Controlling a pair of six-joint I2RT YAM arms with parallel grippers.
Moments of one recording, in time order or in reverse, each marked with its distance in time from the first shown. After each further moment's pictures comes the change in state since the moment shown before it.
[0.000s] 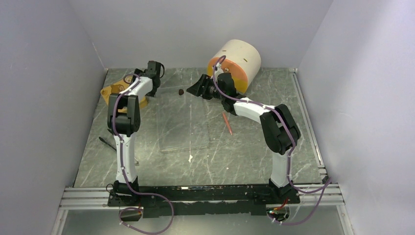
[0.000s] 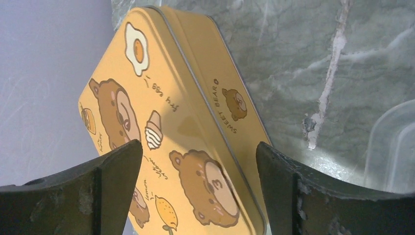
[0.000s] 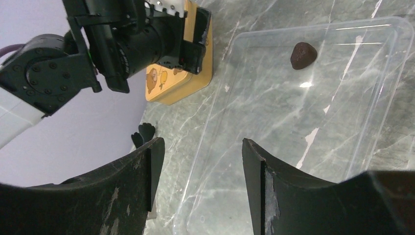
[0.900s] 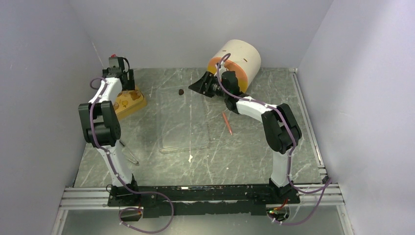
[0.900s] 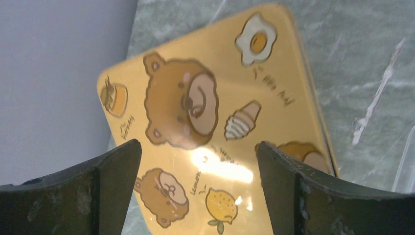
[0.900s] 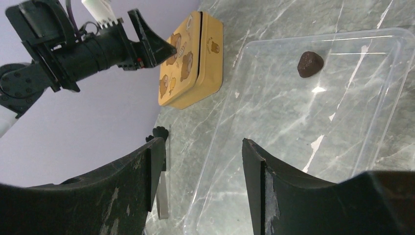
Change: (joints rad) left arm 0.267 -0.264 -0.148 0.048 0.405 -0.170; right arm -0.032 0.000 0.000 0.045 -0.063 0.051
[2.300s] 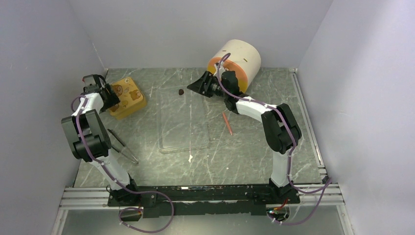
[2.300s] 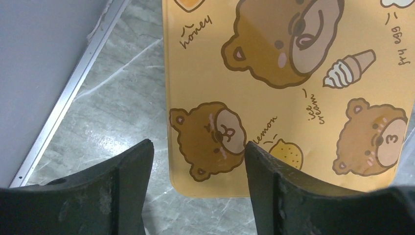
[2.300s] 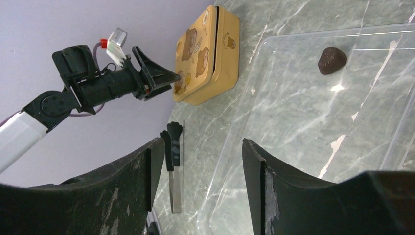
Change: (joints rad) left arm 0.240 -0.192 -0.343 0.053 0.256 -0.321; right arm -0.002 0.000 0.000 0.029 -0.044 0.045
